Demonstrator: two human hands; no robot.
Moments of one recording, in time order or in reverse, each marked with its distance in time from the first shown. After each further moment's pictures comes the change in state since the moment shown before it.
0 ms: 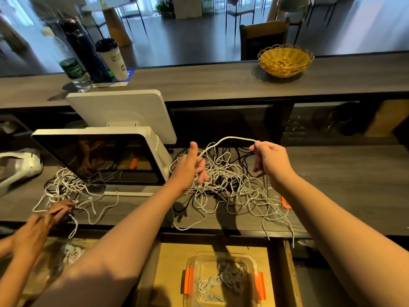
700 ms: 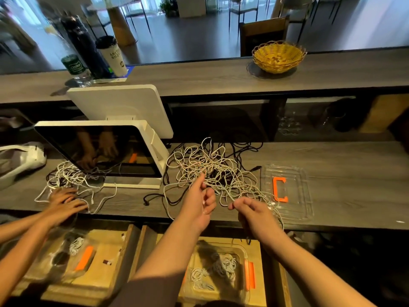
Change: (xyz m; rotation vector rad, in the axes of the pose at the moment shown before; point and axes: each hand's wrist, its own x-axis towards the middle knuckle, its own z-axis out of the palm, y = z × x) left_hand -0.071 -0.004 0.089 -0.976 0.264 -0.512; right_hand -0.126 0.064 -0.028 -0.129 -0.330 0.136
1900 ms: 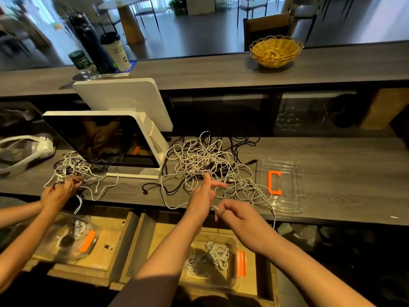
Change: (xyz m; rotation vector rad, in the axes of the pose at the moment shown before) left_hand -0.030 -0.051 0.022 0.728 -0.024 0.310; right_hand -0.051 -0.011 -0.018 -0.317 -0.288 -0.265
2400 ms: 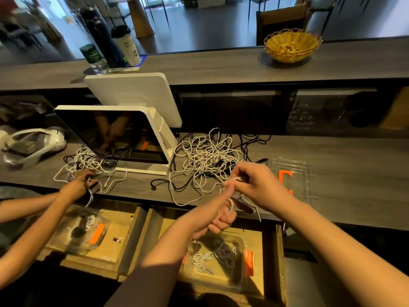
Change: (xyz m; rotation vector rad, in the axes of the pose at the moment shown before) left_hand -0.015 0.000 -0.025 -0.065 -0.672 -0.252; right_hand 0.058 -0.009 -0.047 -0.396 0.108 -0.197
